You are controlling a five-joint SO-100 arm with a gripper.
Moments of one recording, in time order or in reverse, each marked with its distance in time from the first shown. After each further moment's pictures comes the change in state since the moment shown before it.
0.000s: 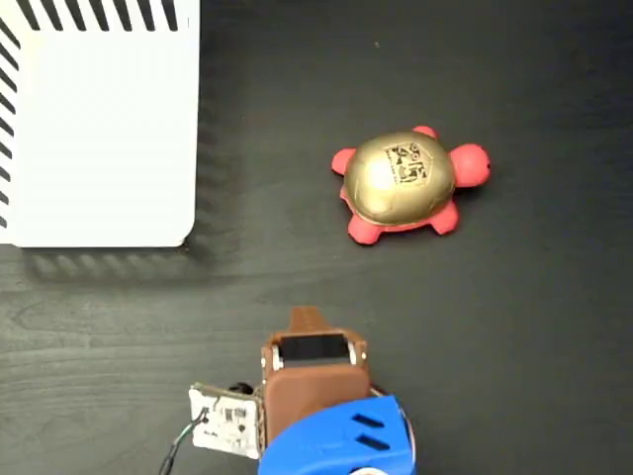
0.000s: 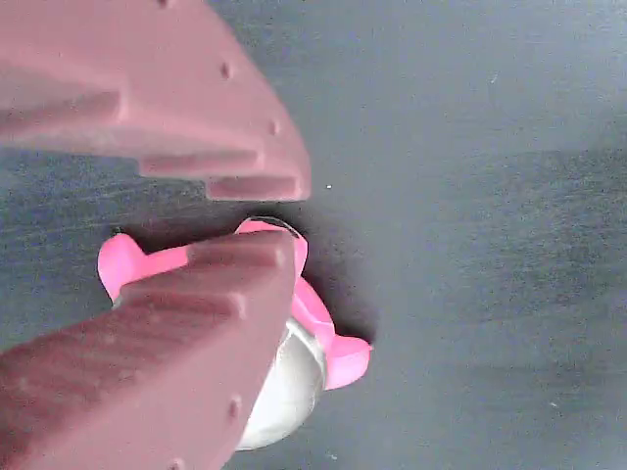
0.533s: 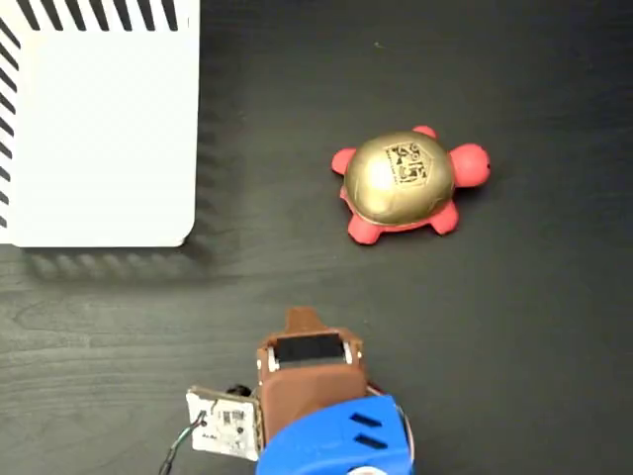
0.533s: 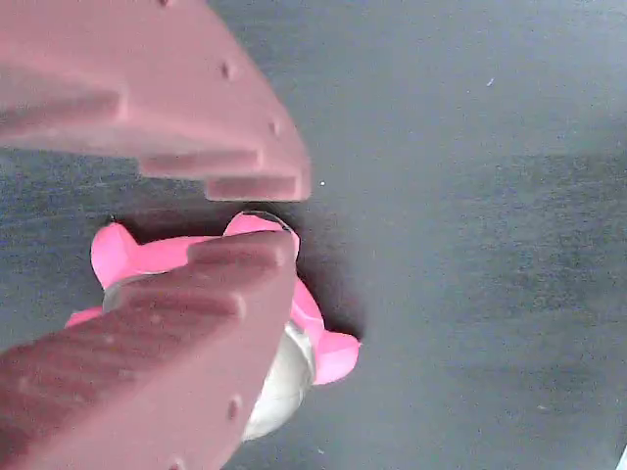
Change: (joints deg) arm -0.7 -1.9 0.0 -0.7 -1.1
